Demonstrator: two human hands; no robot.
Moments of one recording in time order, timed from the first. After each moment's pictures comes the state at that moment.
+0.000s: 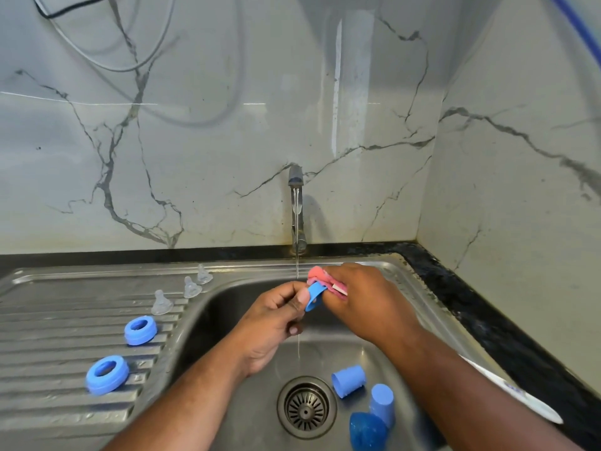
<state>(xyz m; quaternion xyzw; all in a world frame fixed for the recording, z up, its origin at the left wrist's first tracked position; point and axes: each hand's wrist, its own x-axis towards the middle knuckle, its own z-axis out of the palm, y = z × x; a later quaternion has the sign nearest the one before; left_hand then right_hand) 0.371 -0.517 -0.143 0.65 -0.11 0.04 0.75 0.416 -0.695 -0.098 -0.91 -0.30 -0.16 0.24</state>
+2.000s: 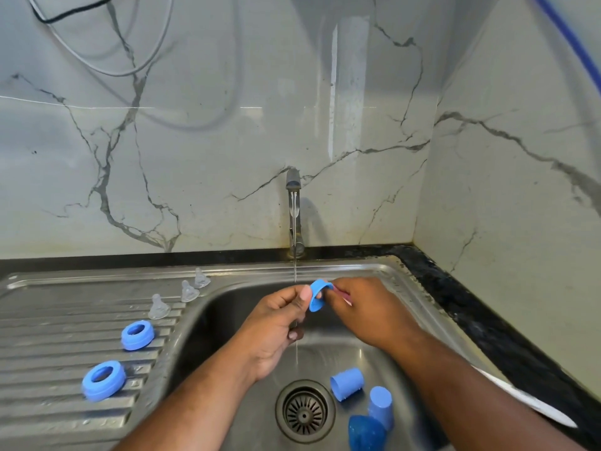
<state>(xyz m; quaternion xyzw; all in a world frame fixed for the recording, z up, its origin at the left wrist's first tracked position) 0.373 -0.526 -0.141 0.63 -0.03 0.03 0.78 0.430 -0.702 -0.113 -0.92 -0.26 -0.09 0.27</state>
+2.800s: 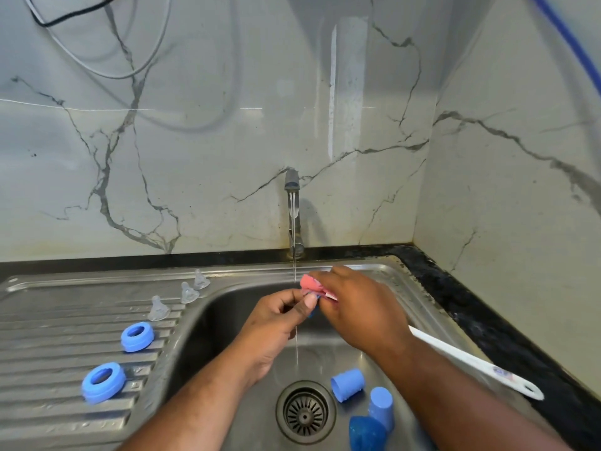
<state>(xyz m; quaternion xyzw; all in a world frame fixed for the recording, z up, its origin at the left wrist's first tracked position) 0.369 -0.528 -0.139 0.71 -0.04 0.08 0.69 0.412 -0.694 -0.103 -0.91 -0.33 -0.21 0.17</state>
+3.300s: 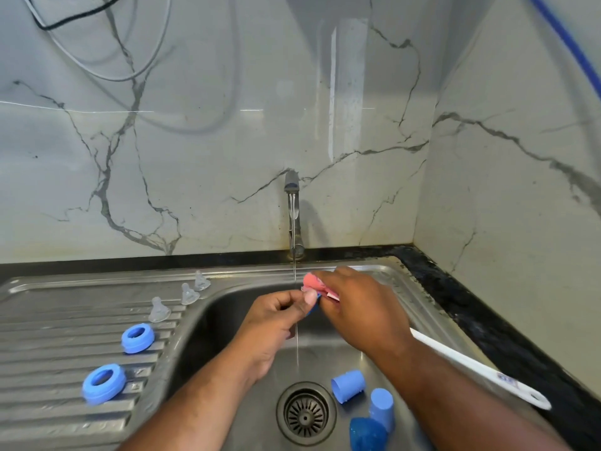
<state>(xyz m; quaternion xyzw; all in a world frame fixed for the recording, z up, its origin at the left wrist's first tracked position) 0.373 -0.528 -0.139 0.69 -0.01 0.06 0.72 0.413 -0.693 -0.104 -0.92 -0.30 -0.20 0.17</state>
